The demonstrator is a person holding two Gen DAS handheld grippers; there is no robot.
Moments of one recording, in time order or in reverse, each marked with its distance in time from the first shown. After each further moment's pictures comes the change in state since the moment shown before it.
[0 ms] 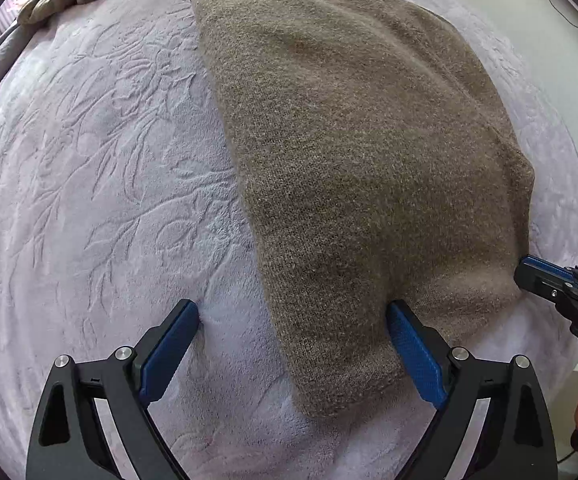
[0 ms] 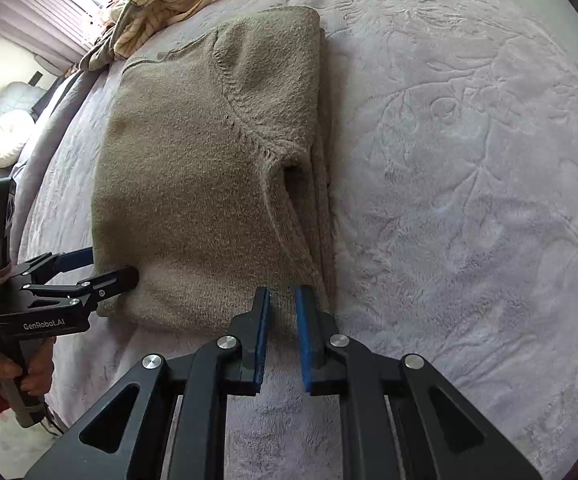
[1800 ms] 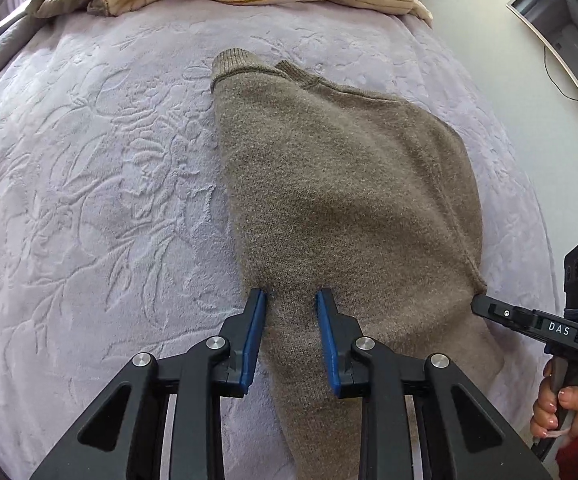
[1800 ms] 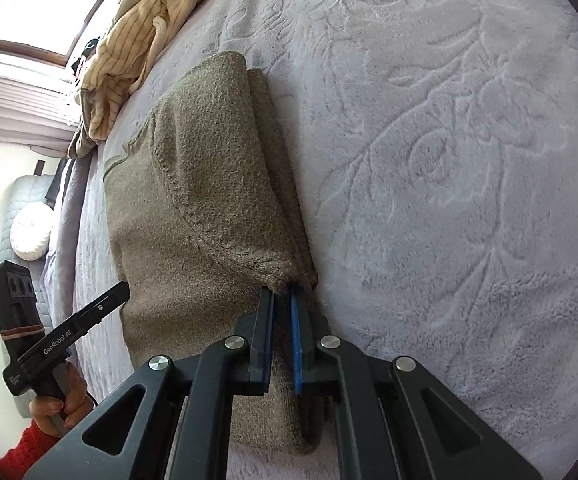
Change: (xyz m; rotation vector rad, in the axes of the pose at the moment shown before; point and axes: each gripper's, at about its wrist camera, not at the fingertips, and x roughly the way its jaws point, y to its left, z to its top) left arm -0.021 0.035 0.064 -0.110 -0.138 -0.162; right arm 0.017 -0.060 0.045 0.309 -0.023 0.208
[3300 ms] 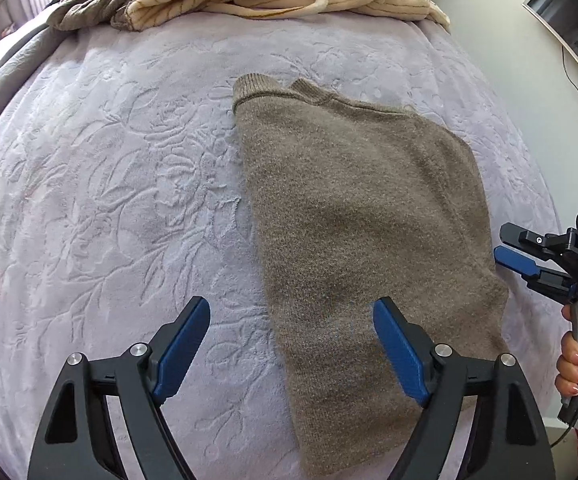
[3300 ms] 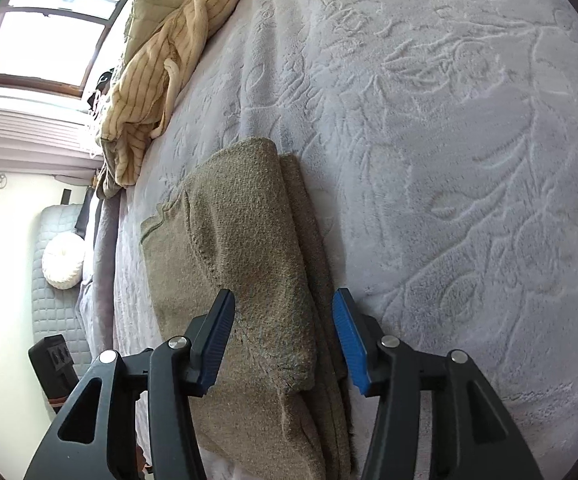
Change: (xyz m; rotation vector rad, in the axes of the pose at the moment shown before) left arm -0.024 -0.007 0.004 -0.021 -0.021 0.127; right arm -0.011 0.002 0.059 0.050 -0.034 0.132
